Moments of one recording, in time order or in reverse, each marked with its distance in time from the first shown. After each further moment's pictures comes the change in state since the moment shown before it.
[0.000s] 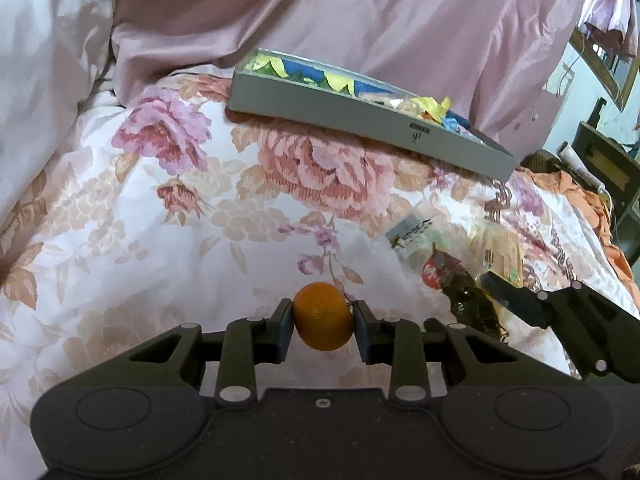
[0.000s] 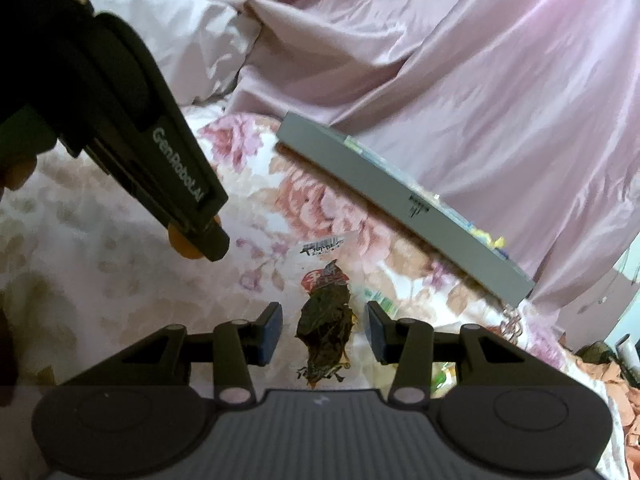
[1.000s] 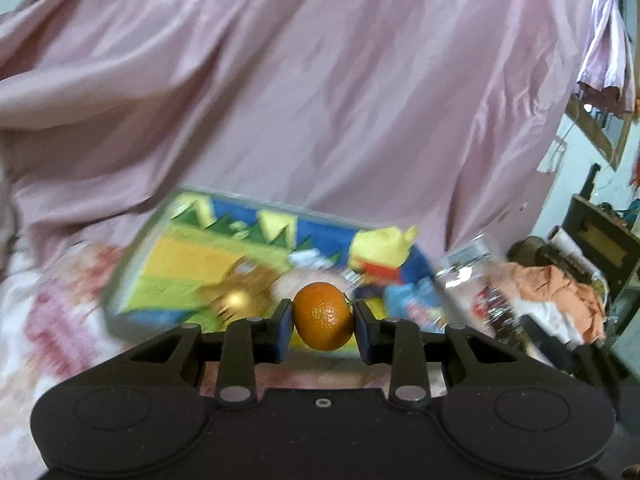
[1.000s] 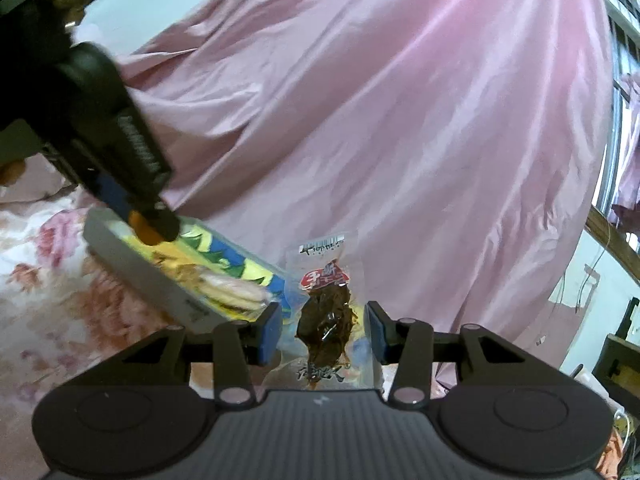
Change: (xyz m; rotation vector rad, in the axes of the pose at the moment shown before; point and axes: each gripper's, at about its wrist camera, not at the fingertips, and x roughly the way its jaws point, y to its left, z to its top) left arm 0.055 -0.089 0.167 0.012 -0.196 -0.034; right arm 0.047 -0.155 0.026 0.130 -0.221 -0.200
